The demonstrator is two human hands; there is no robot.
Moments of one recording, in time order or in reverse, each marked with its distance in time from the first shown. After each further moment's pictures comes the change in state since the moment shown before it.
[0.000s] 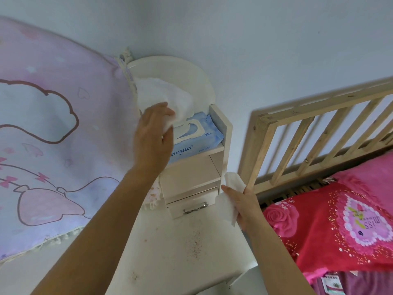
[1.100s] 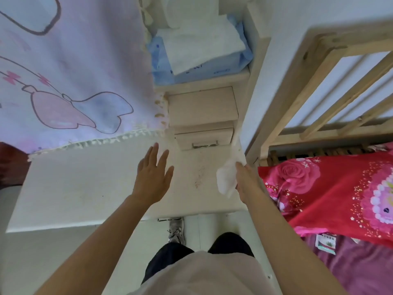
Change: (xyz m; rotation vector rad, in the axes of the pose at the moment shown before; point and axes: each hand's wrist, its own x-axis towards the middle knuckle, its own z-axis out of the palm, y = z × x) left_hand -0.275 -0.031 0.007 0.485 -0.861 -0.523; right_hand 0.040 0.089 -0.044 -0.346 -0.022 0.271
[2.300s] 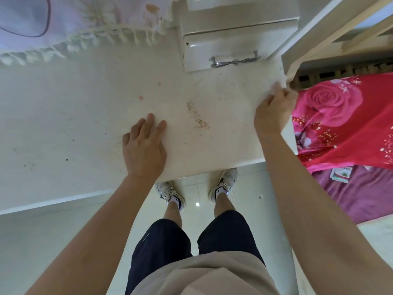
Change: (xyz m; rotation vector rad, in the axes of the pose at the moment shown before) left_hand -0.014 -0.112 0.163 -0.030 0.070 0.023; right_hand 0.115 0.094 0.062 -0.770 0.653 -0.514
